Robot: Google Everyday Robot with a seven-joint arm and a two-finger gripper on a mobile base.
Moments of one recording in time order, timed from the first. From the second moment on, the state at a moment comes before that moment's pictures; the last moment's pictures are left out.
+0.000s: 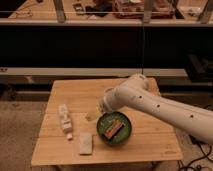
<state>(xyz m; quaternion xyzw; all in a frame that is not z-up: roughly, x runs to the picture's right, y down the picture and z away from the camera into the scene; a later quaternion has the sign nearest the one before) -0.047 0.087 0.671 0.17 -0.26 -0.86 0.39</state>
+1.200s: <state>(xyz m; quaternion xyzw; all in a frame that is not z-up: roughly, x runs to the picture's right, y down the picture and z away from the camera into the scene) -0.100 0.150 0.698 0.08 -0.27 -0.91 0.30</state>
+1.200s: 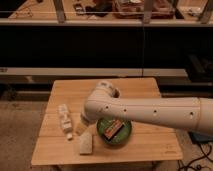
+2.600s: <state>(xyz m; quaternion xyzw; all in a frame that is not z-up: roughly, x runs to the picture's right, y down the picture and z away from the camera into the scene) -0.111 0.198 0.770 0.07 -0.30 -0.92 0.24</state>
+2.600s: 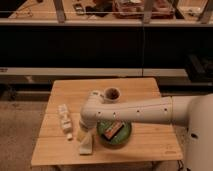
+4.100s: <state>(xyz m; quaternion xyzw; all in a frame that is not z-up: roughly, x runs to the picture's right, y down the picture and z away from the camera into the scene) -0.131 0.290 0.794 0.04 -0.35 -0.92 0.19</state>
